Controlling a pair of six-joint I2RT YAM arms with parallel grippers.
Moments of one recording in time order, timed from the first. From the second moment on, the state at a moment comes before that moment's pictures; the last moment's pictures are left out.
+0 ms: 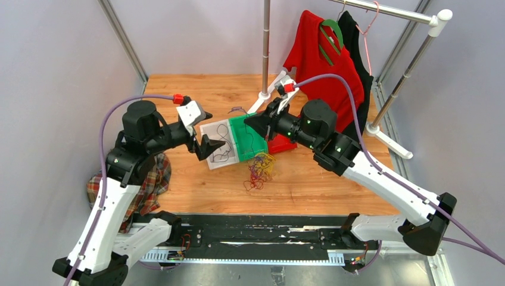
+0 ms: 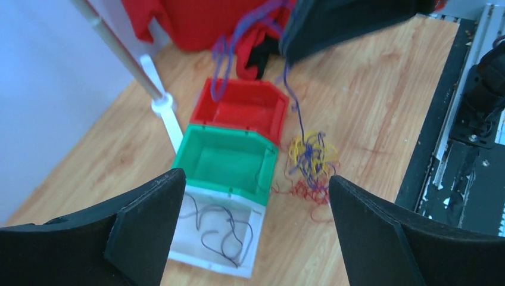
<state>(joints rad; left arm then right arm) -0.35 0.88 1.24 -0.64 0.64 0.32 0.89 1.20 1.26 -0.06 -0.11 0.30</state>
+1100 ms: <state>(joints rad) -0.52 1.00 1.34 -0.90 0.66 0.88 0.95 1.29 1.04 0.03 -0.31 0.29</state>
